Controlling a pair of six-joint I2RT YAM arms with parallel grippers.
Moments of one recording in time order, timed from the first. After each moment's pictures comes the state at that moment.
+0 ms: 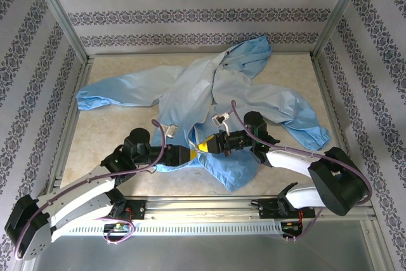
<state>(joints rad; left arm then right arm) -0.69 0.82 0.39 0.13 0.63 -0.94 0.60 1.34 0.46 0.70 -1.09 0.73</state>
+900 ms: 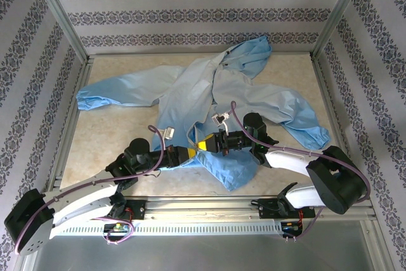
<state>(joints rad) -0.76 0.85 0.26 0.40 0.46 -1.13 0.61 1.35 0.45 0.74 -1.02 0.73</state>
